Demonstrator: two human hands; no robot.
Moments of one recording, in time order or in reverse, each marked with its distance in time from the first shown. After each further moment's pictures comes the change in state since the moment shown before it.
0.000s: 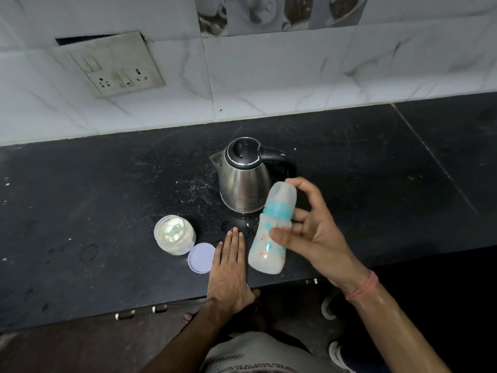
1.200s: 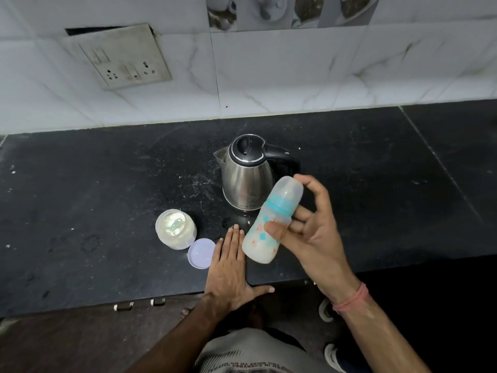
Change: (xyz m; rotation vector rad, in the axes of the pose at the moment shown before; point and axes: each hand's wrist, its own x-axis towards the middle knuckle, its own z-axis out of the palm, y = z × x) left_hand -0.005 -0.001 -0.012 -0.075 0.036 0.008; right_hand -0.003 0.006 0.024 0.054 0.163 -0.104
